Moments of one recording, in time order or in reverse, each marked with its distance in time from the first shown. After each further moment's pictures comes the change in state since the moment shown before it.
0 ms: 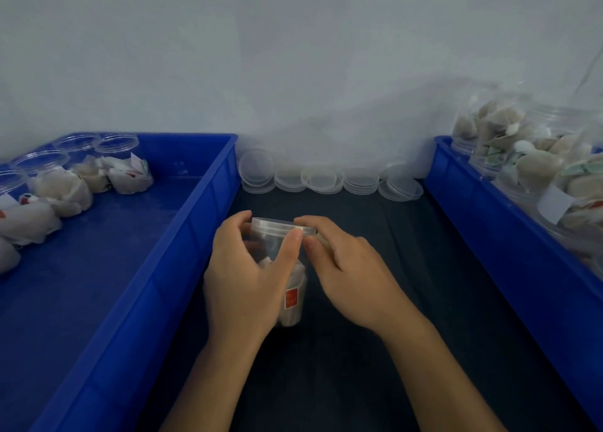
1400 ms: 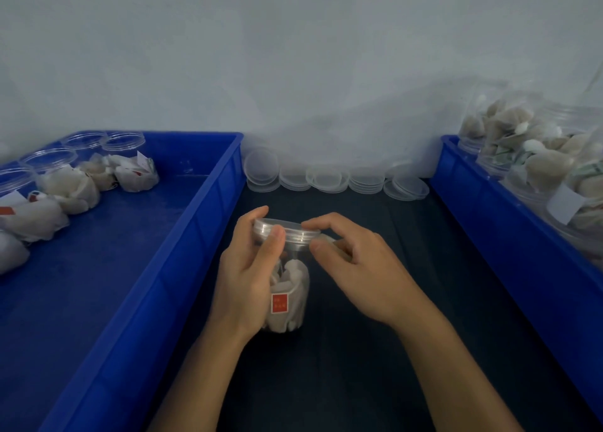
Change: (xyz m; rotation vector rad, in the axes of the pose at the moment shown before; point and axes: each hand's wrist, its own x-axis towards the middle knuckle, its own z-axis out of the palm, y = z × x) left_hand 0.008 -0.013 -0.011 -0.402 -0.251 -0.010; right_hand 0.001 0.007 -0.006 0.133 -0.004 0.003
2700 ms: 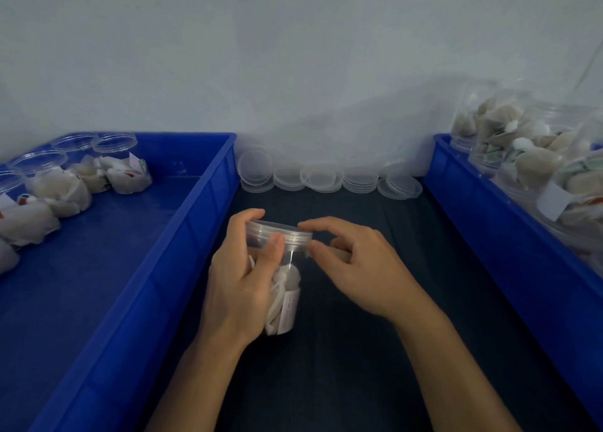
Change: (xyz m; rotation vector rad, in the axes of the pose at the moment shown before) left_hand -0.004 0.003 -0.001 0.174 0.014 0.068; right_hand 0.002 0.012 -0.004 -0.031 0.027 -0.002
